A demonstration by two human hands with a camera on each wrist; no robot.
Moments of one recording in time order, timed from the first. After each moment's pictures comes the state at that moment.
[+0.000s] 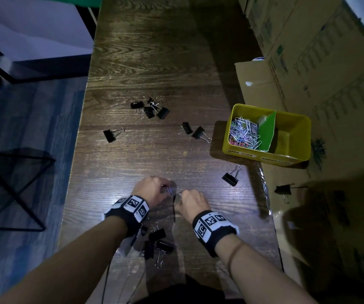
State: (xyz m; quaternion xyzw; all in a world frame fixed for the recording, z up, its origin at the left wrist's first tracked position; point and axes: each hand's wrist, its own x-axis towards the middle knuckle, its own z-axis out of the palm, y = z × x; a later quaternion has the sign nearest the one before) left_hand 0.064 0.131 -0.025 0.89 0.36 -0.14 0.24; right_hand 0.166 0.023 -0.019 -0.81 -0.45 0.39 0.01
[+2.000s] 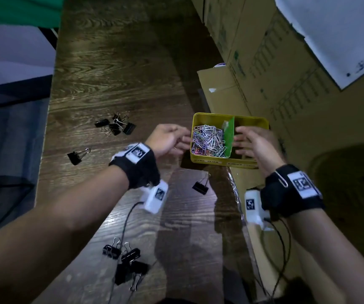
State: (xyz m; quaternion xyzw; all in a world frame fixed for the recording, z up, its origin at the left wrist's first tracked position) left_hand 0.250 0.146 0.068 0.59 0.39 0.02 0.70; right_hand 0.396 -0.026 0.077 -0.74 -0.09 0.35 0.56
